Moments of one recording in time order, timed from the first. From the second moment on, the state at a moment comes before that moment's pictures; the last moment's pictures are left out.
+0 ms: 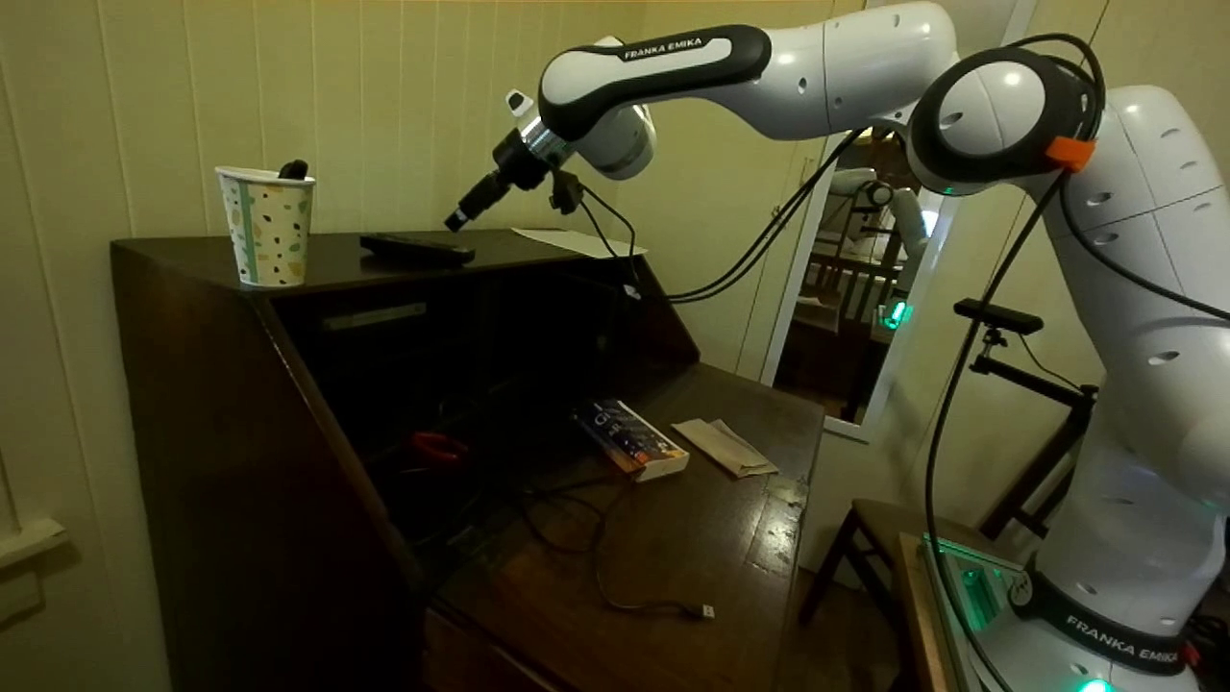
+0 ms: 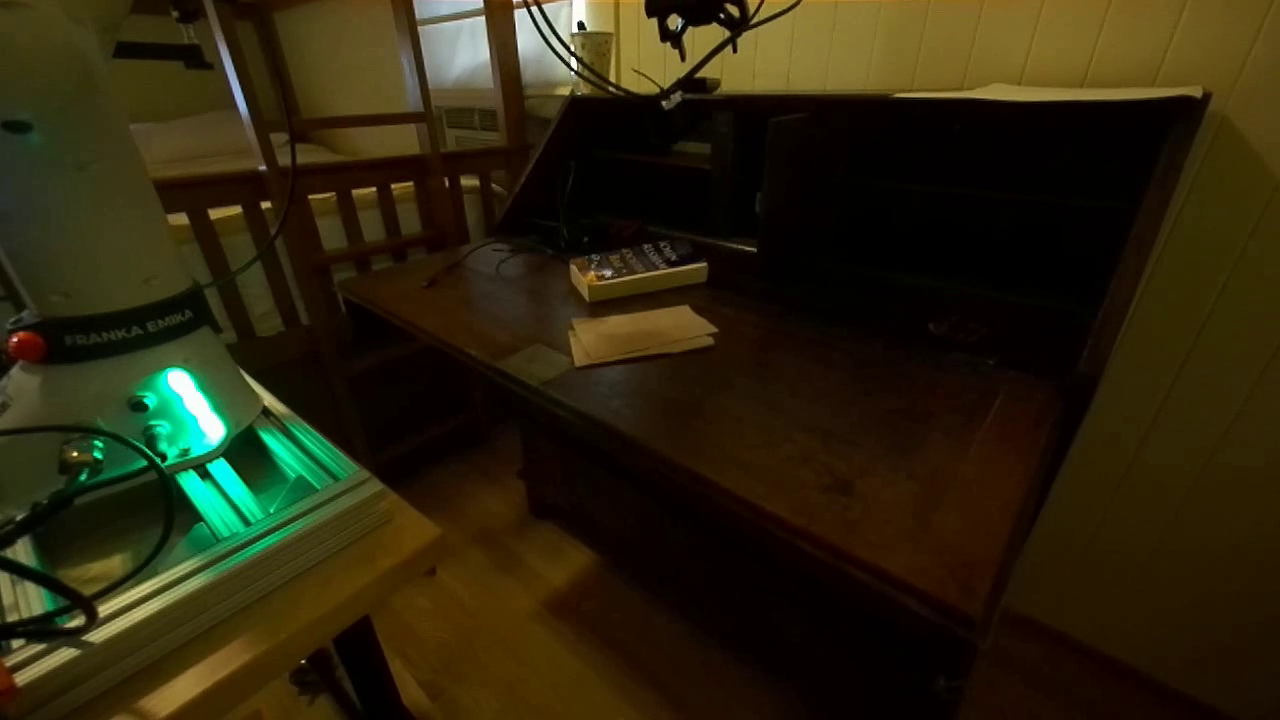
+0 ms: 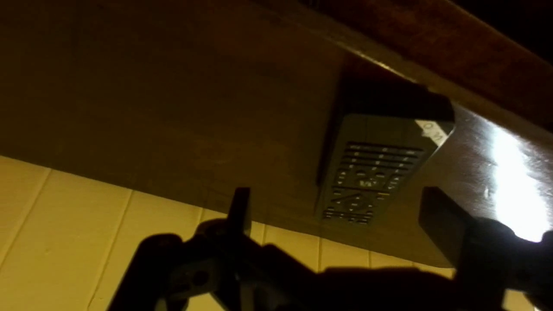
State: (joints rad) arm -0.16 0.60 0.06 -1.28 0.33 2.55 -0.74
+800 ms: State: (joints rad) arm -0.19 0.64 0.13 -1.28 0.33 2.54 -0.73
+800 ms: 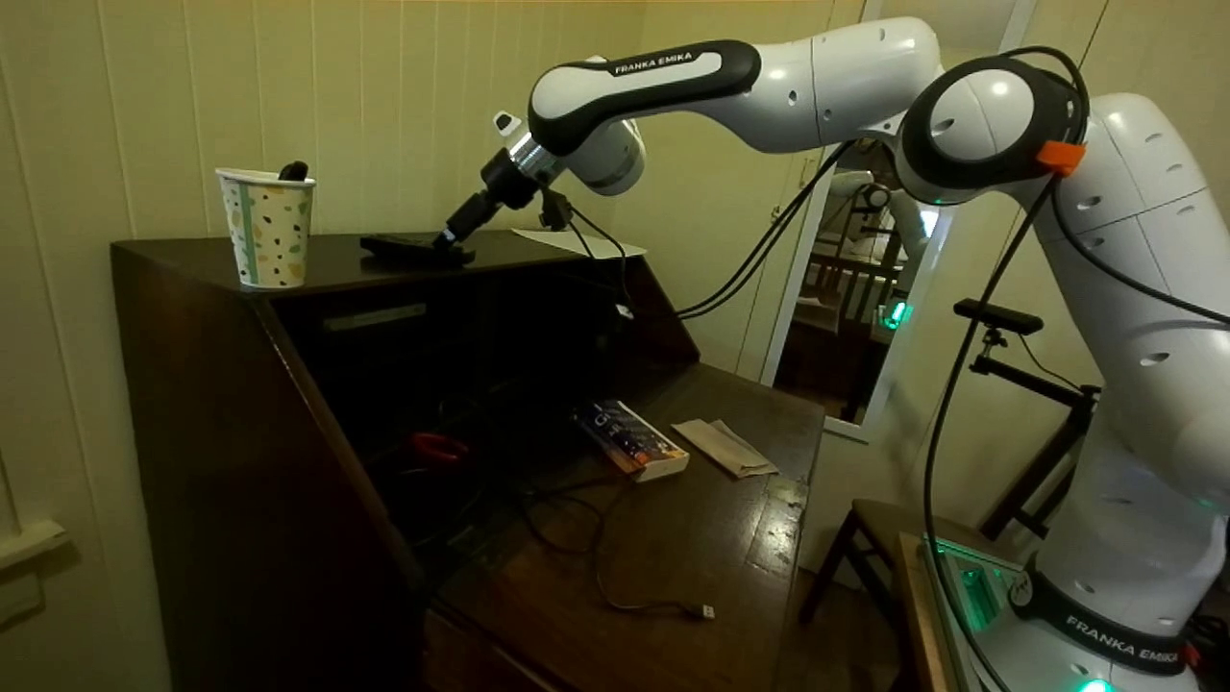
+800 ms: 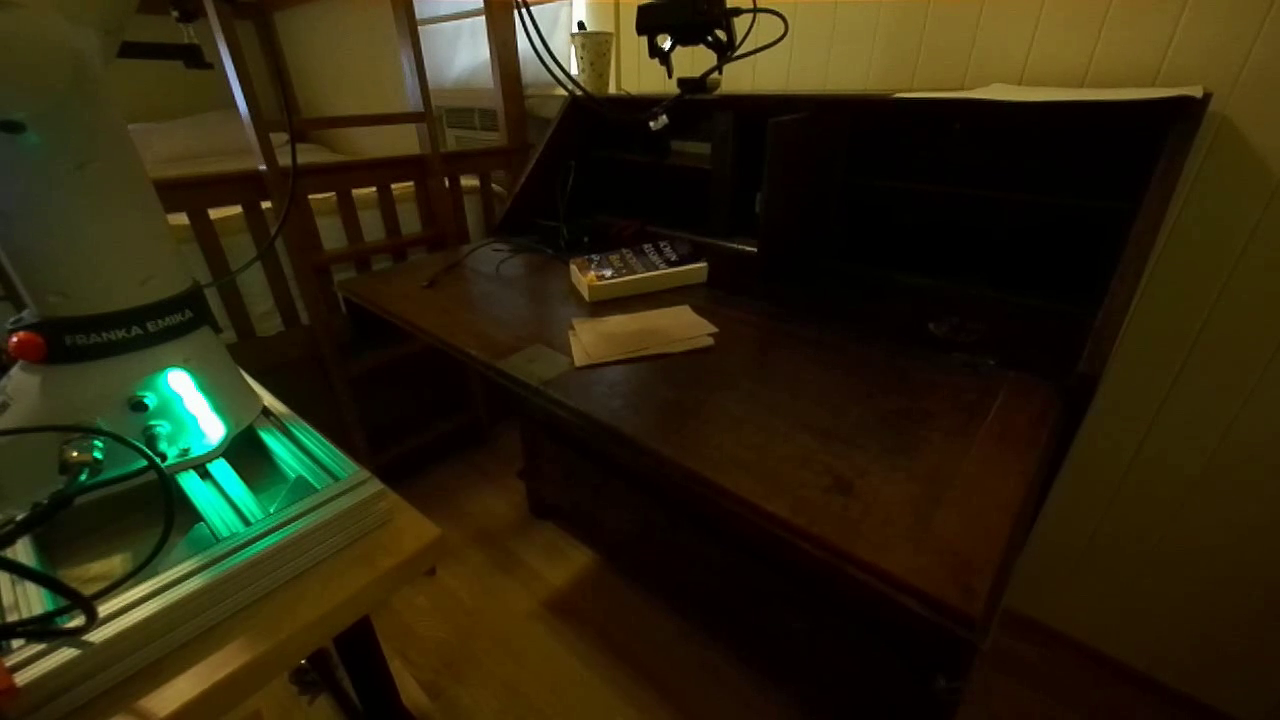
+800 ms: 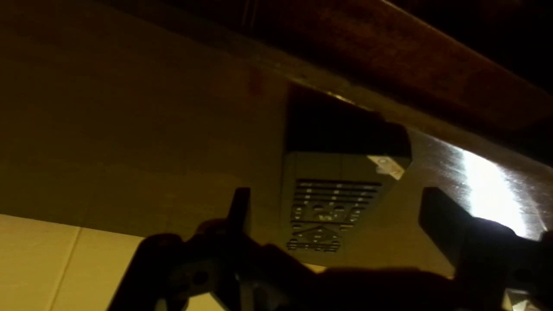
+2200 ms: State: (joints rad) arm -0.21 0.45 0.10 -1.37 0.28 2.40 -0.72
